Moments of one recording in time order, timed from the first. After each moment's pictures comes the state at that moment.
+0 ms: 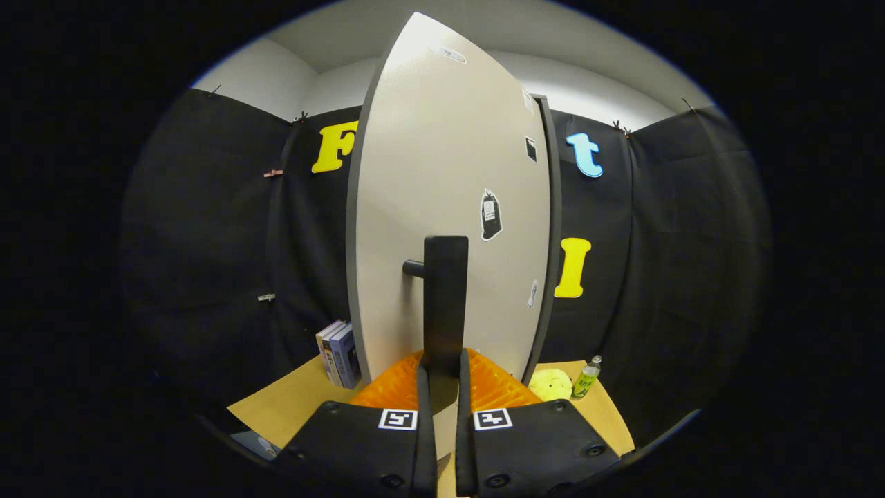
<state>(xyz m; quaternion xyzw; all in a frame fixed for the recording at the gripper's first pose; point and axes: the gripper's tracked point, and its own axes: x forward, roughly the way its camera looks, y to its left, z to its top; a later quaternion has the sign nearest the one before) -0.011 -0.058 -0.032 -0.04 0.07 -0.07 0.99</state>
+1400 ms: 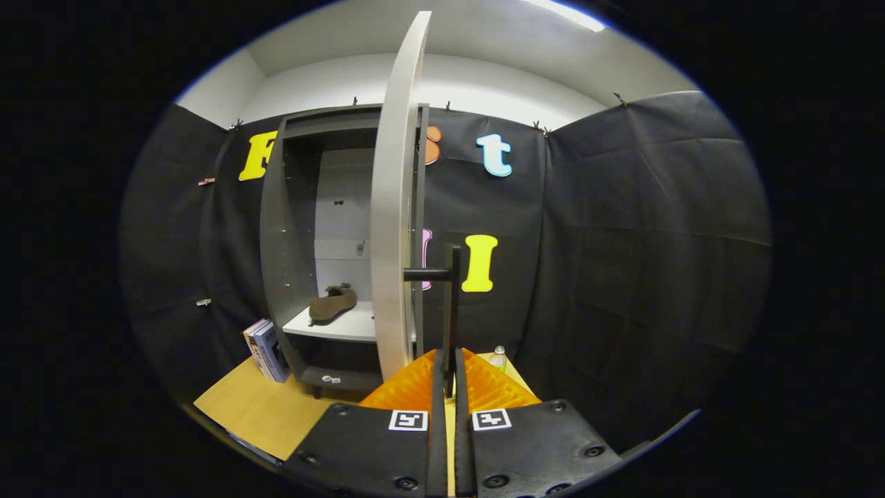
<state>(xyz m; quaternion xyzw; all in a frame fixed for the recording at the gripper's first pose) -0.108 -0.204 -0.015 -0.03 0.05 -0.21 0.98</state>
